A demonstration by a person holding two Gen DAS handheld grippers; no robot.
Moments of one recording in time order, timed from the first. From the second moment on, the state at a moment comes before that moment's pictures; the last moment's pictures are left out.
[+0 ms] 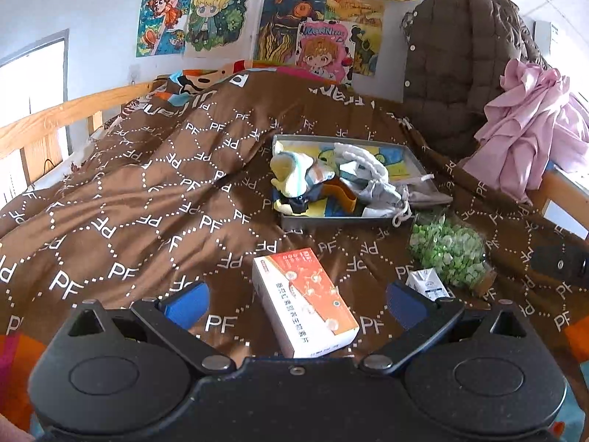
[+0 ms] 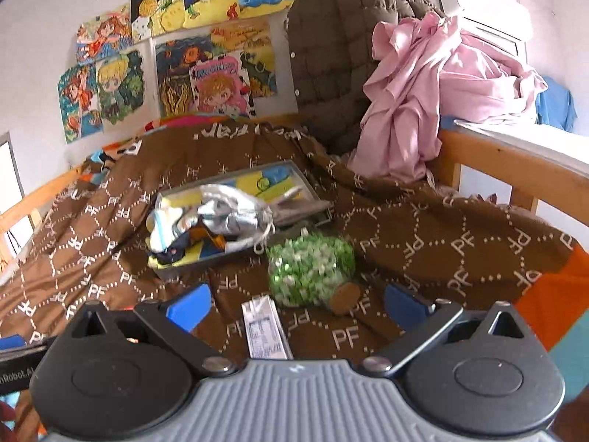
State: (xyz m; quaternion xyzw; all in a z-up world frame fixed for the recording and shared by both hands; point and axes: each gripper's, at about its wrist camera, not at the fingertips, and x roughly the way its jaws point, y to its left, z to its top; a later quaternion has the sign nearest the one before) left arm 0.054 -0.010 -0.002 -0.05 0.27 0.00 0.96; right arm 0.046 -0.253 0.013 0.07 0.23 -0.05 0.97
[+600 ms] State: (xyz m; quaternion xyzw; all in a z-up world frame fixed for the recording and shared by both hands) left arm 0.064 -0.012 -0.027 -0.04 0.35 0.01 0.94; right arm 0.059 -0.236 -0.016 0.04 0.33 -0.03 0.94
